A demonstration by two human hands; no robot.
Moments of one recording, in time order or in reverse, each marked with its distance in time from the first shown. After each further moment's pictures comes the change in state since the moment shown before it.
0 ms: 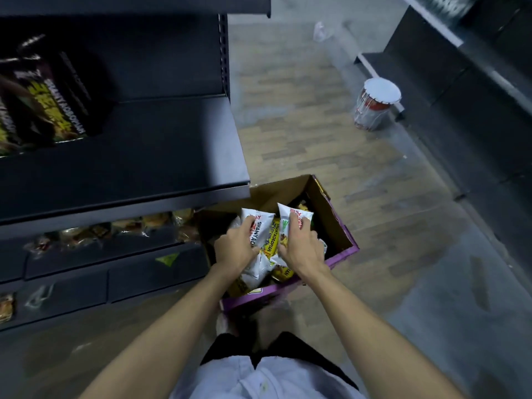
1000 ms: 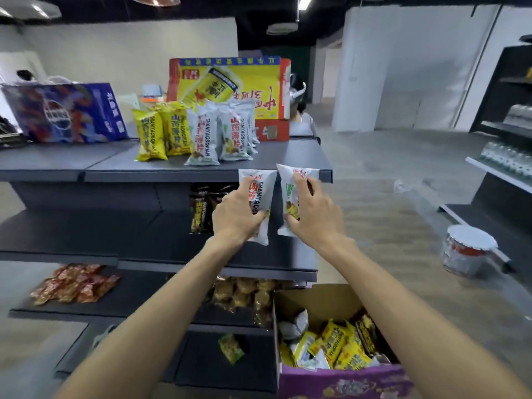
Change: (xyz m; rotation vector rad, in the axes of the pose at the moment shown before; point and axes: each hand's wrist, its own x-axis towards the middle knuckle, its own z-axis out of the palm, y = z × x) left_hand -0.168 0.019 -0.315 -0.033 0.864 -0.030; right_hand -0.133 -0.137 -0.264 0.166 0.684 -0.738
